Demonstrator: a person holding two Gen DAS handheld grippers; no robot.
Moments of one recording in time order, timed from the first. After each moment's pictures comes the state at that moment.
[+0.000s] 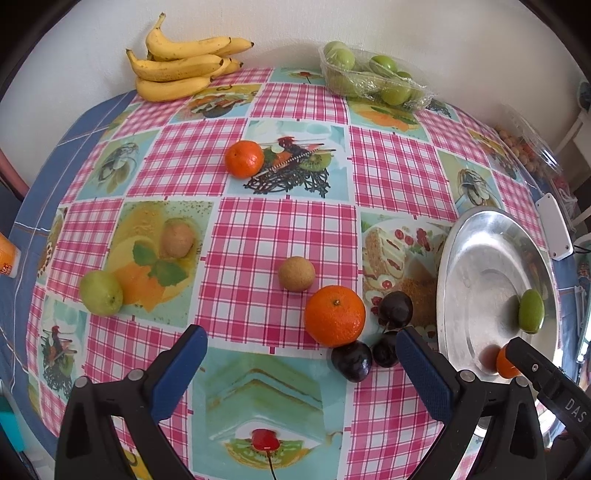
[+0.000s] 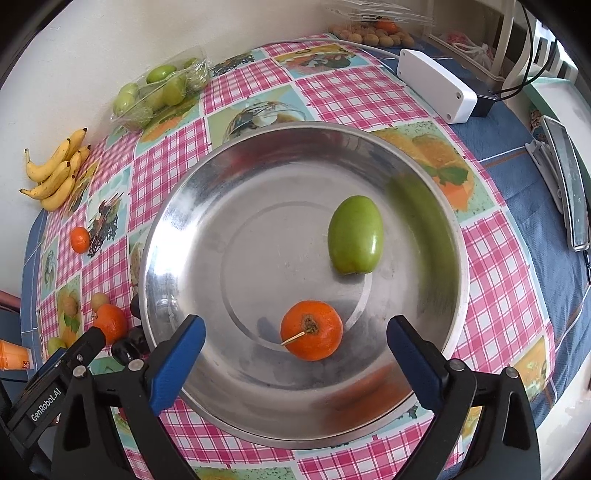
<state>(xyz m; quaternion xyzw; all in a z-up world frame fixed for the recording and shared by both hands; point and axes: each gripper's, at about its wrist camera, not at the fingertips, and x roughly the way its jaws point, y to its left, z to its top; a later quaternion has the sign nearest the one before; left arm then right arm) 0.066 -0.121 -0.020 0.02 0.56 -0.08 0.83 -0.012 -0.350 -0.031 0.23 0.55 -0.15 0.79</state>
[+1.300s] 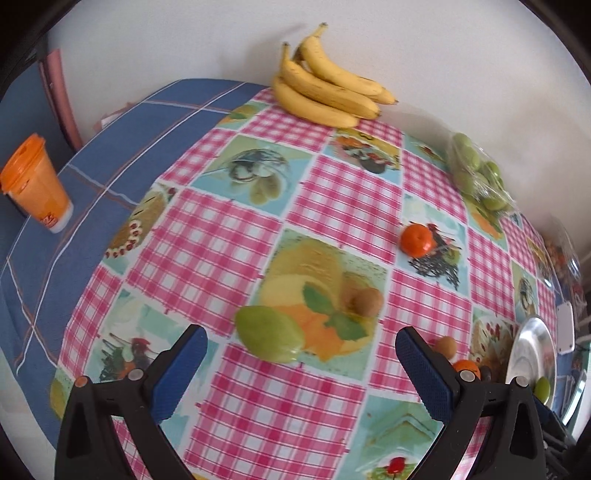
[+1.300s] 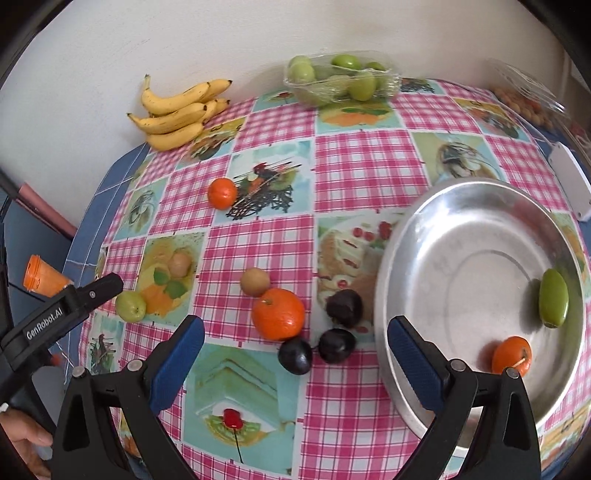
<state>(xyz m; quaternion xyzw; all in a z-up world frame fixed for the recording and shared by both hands) 0.093 0.049 -0.001 -0.11 0.52 0.02 0.85 0.042 -0.210 -0.010 0.15 0.51 0.03 0.84</state>
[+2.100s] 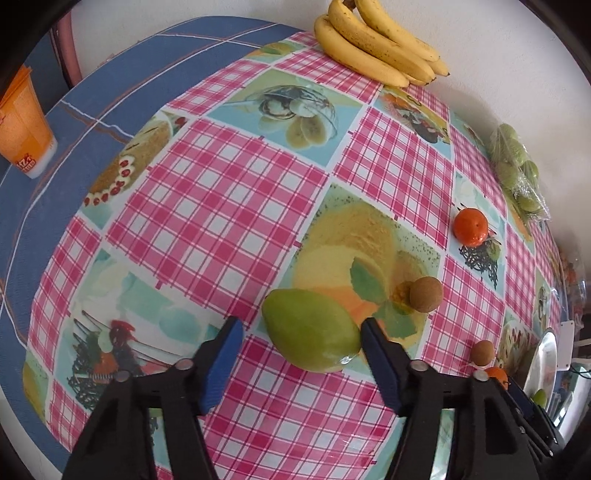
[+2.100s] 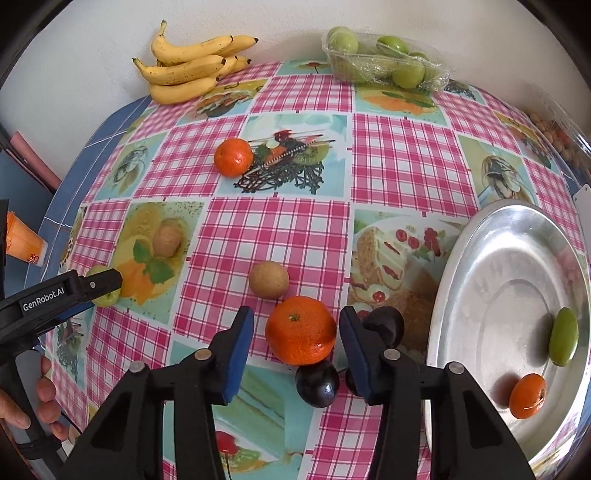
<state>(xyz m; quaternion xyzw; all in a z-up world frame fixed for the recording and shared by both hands) 0.114 0.072 -0.053 -0.15 0.59 0.02 0.79 0.073 -0.176 -0.041 0.07 0.55 0.03 0.83</state>
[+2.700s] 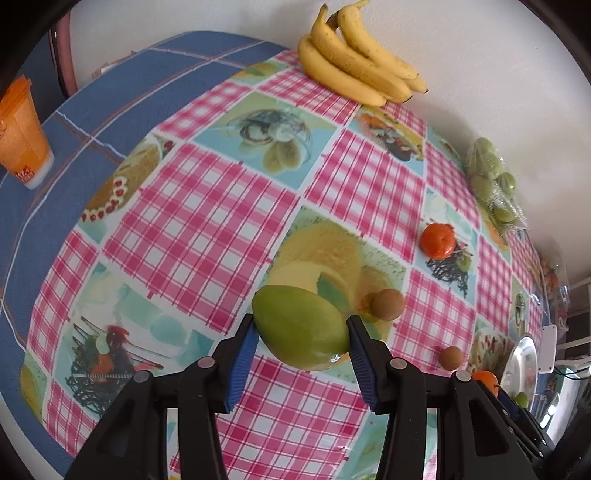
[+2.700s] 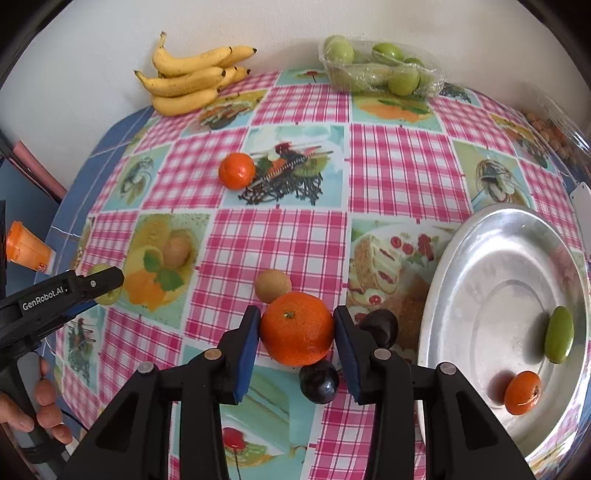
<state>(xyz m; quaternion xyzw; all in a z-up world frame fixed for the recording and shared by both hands) 0.112 0.066 -0.025 -0.17 0.56 0.00 0.81 0.069 -0.182 -0.021 0.09 0.54 0.04 0.83</state>
